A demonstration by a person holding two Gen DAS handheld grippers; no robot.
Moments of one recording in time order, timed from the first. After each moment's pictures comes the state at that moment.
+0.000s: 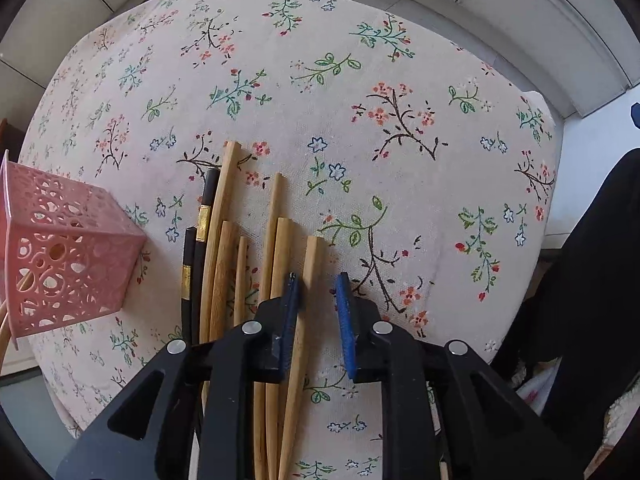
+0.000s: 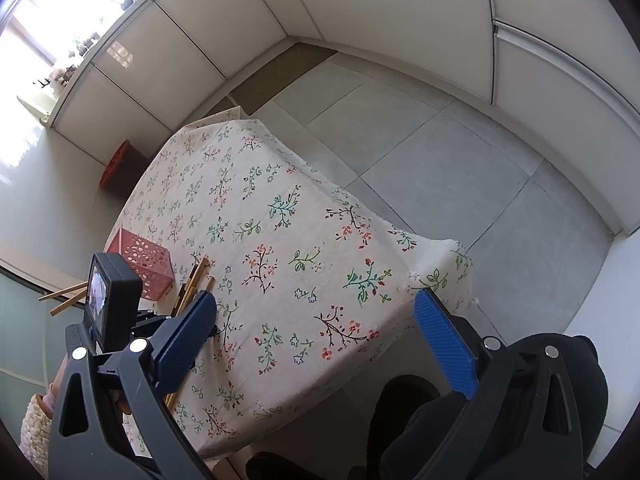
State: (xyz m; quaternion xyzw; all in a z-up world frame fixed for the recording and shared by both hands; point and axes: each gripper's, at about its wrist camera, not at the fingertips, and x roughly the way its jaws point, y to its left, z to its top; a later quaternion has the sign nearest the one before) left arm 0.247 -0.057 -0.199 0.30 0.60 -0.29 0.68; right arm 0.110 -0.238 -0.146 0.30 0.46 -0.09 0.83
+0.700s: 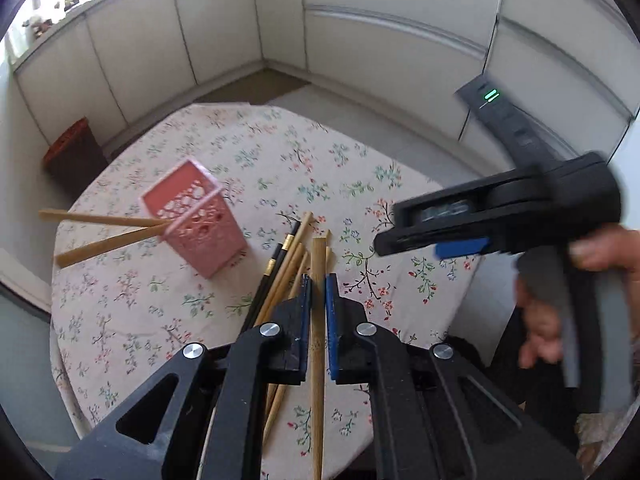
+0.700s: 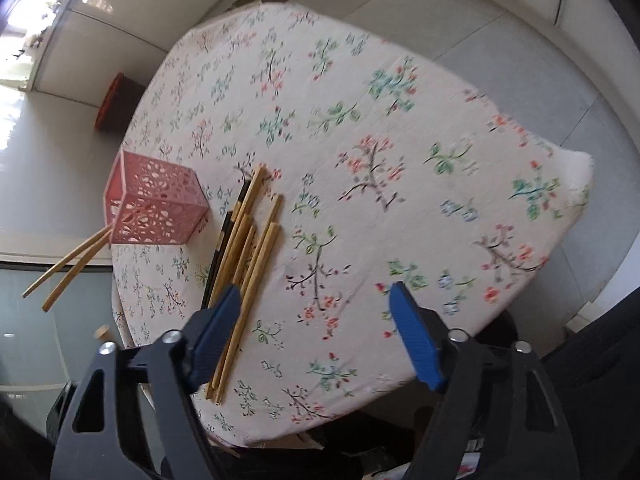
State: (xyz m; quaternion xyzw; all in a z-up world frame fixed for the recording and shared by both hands) left arm 0.156 0.030 -0.070 0.15 0.42 -0.27 0.85; right arm 0.194 -0.122 -0.202 0.33 0.60 -0.04 0.73
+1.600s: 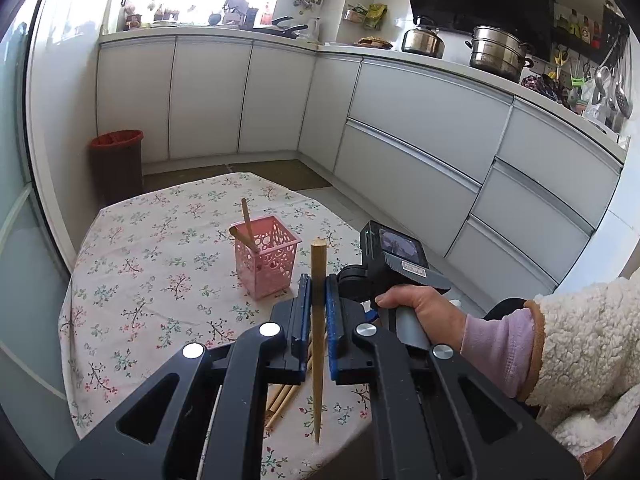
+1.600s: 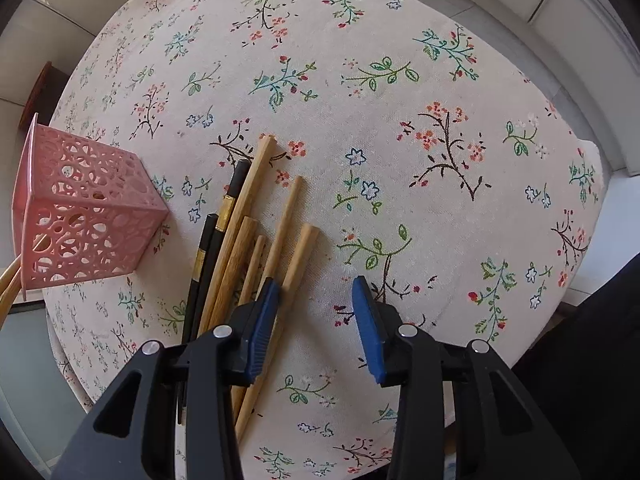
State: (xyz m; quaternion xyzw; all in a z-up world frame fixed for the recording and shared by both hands) left arm 0.094 0.154 -0.012 -0.02 0.30 -0.26 0.92; right arm 0.248 -0.046 -0.237 0.27 0.64 -0.18 0.70
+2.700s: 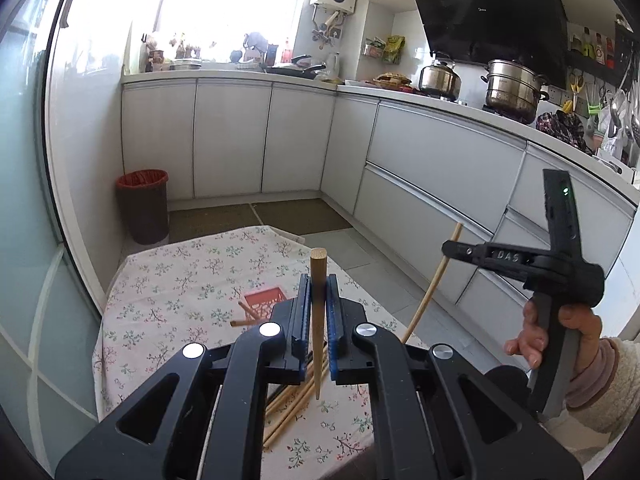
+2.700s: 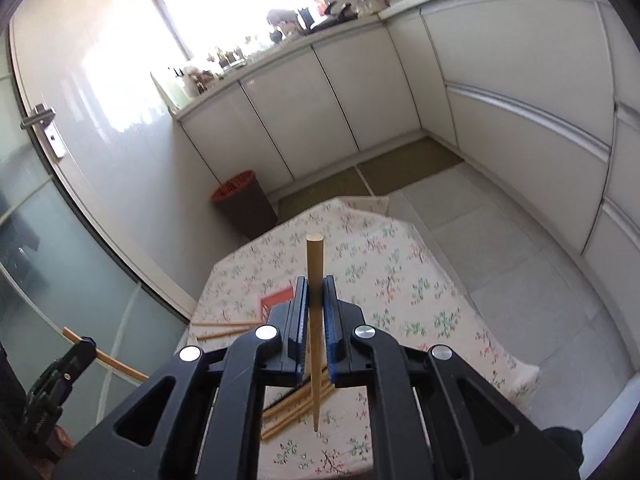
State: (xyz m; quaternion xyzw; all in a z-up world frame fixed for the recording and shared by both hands) left arm 0.091 0.121 0.088 -0.02 0.25 -0.20 0.95; right arm 0.138 -0.126 0.034 0.20 0.30 0.06 0.93
